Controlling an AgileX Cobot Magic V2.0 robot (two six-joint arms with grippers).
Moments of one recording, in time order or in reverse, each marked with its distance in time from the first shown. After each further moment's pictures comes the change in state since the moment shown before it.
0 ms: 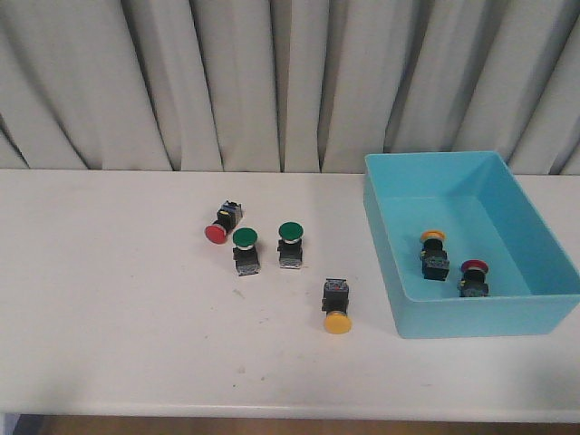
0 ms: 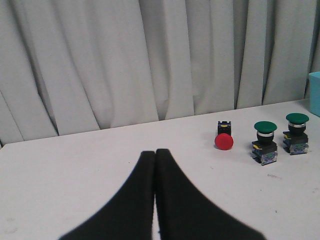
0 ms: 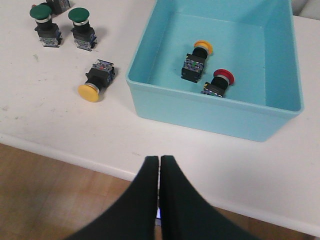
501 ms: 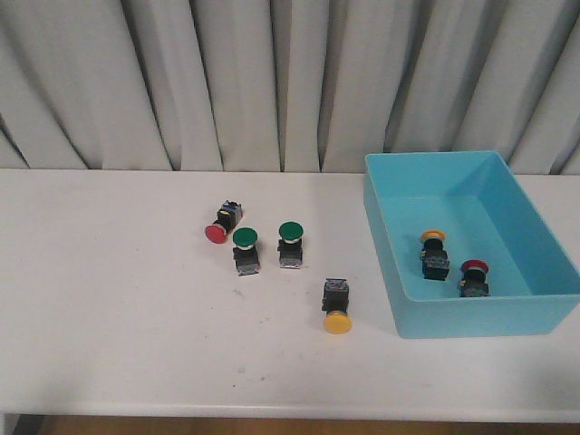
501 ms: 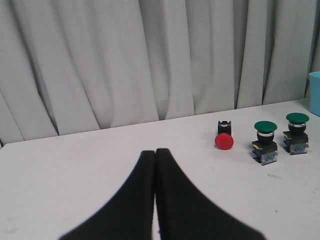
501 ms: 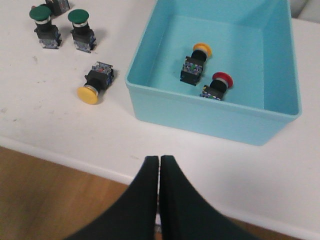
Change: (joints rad) left arm 0.000 0.000 0.000 0.000 0.000 0.000; right arm 0.000 -0.018 0.017 -0.013 -0.035 -0.007
